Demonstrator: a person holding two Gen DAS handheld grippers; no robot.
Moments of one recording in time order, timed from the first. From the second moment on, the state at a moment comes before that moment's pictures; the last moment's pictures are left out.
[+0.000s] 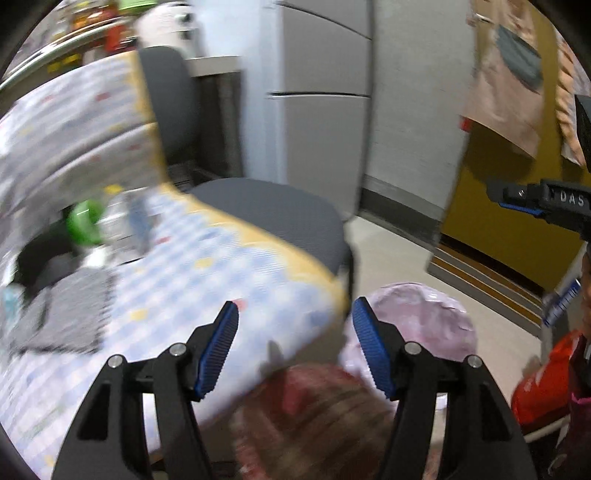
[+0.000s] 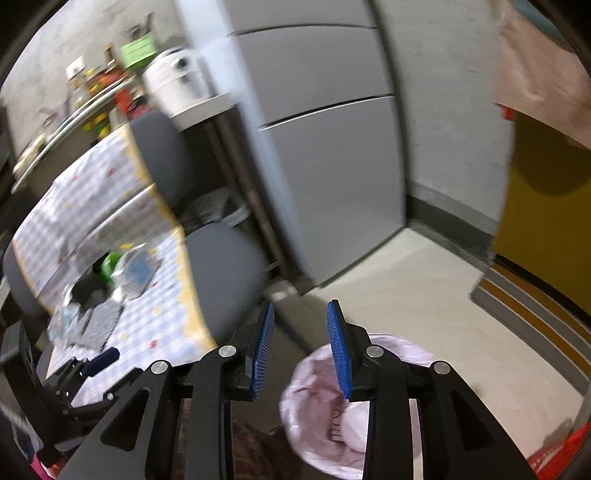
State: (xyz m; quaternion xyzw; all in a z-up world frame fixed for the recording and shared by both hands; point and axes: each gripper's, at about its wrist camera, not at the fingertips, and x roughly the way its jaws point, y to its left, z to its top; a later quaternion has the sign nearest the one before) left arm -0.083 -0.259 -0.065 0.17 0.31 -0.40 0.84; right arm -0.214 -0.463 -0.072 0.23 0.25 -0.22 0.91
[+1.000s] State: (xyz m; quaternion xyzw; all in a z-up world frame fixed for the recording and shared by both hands) left arm 0.079 0.046 -0.028 0.05 0.31 -0.05 0.95; right arm 0.058 -0.206 -0.056 0.06 0.33 0.08 0.94
